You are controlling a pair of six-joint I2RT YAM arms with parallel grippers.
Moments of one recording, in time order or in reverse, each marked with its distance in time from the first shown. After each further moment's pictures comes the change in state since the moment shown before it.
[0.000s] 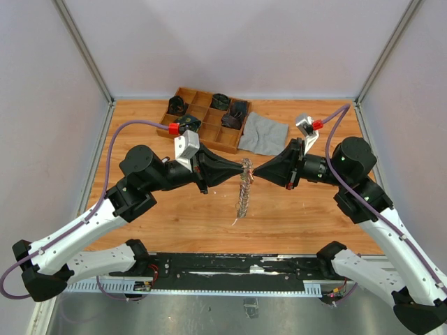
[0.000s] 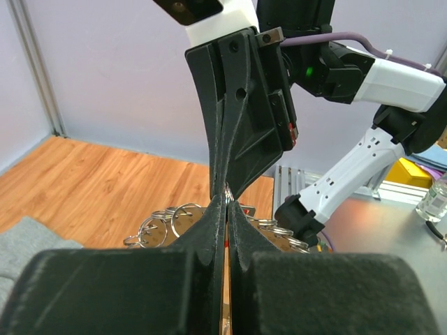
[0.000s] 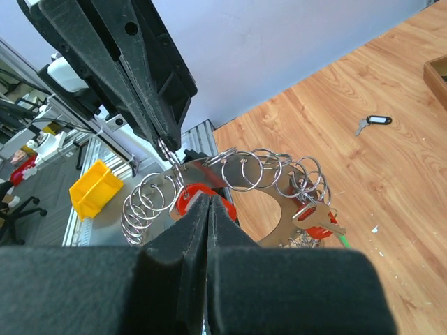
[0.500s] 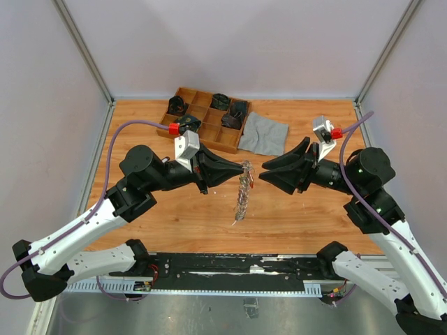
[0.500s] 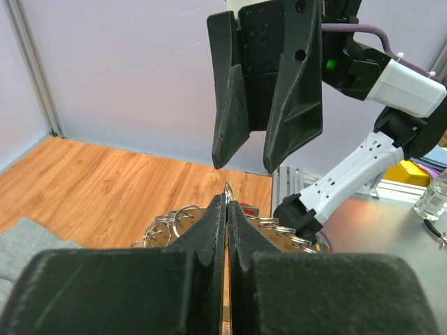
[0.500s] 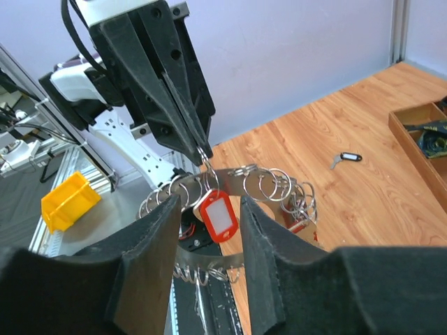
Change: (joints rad) left arm 0.000 0.000 0.000 0.000 0.005 0.000; right arm 0.000 -0.083 0.000 0.010 0.059 -0.070
